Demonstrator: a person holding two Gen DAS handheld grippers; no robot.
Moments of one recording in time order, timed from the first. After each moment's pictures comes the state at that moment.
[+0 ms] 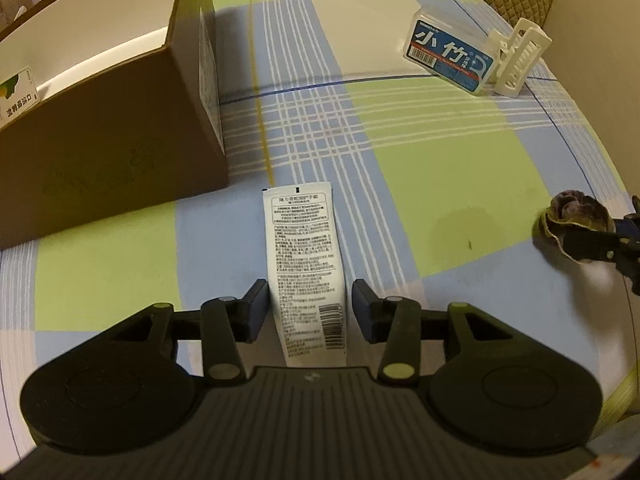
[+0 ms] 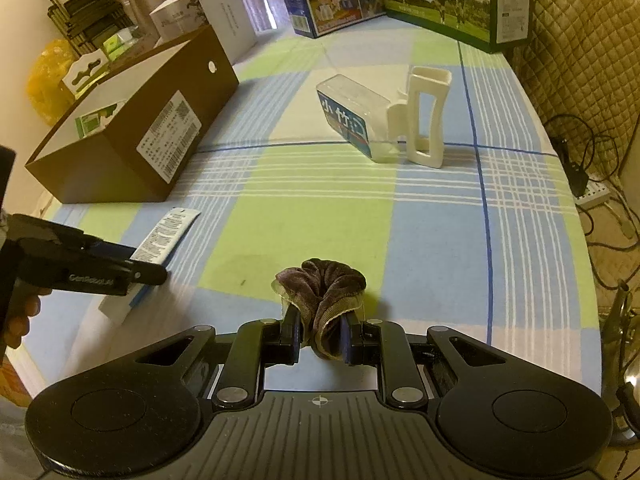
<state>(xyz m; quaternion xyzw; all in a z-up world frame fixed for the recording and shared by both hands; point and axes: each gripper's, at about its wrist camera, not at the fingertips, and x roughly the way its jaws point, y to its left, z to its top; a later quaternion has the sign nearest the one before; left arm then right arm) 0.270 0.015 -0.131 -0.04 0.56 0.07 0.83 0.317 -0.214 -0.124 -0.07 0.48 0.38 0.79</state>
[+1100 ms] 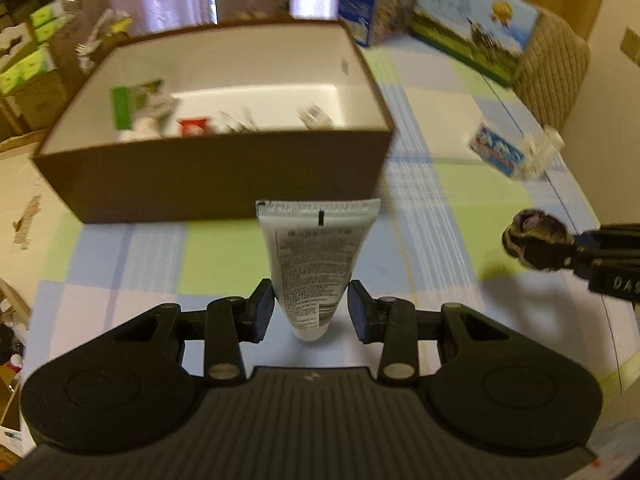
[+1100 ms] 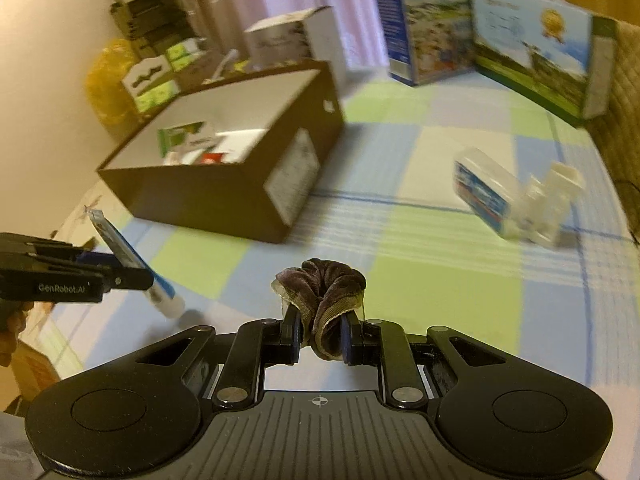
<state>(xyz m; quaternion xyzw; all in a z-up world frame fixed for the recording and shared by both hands) 0.161 0.102 -0.047 -0.09 0.46 0.14 0.87 0.261 -0.114 -0.075 -0.08 0.42 0.47 0.77</state>
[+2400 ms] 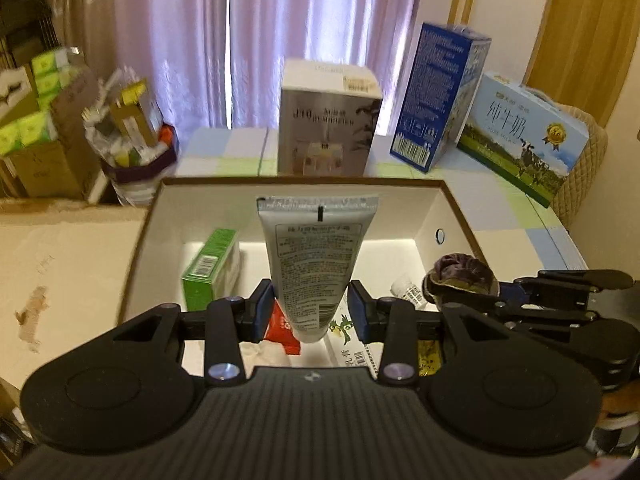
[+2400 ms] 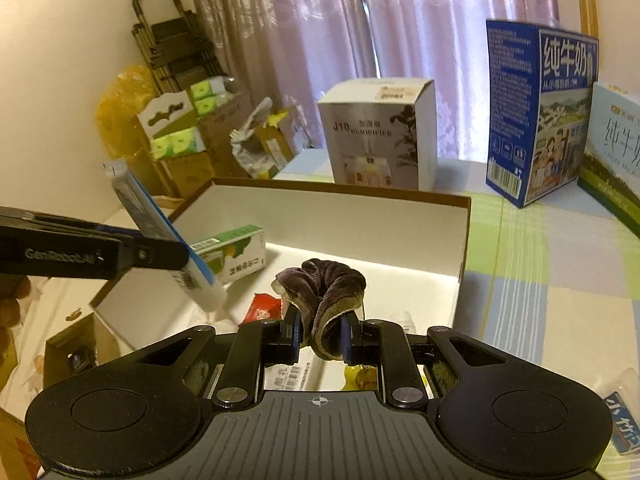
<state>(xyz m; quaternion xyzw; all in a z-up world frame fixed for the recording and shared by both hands) 0.263 0.276 0.009 -0.10 0.39 0.13 0.91 0.313 0.109 -0.046 -0.07 0.36 0.48 0.80</state>
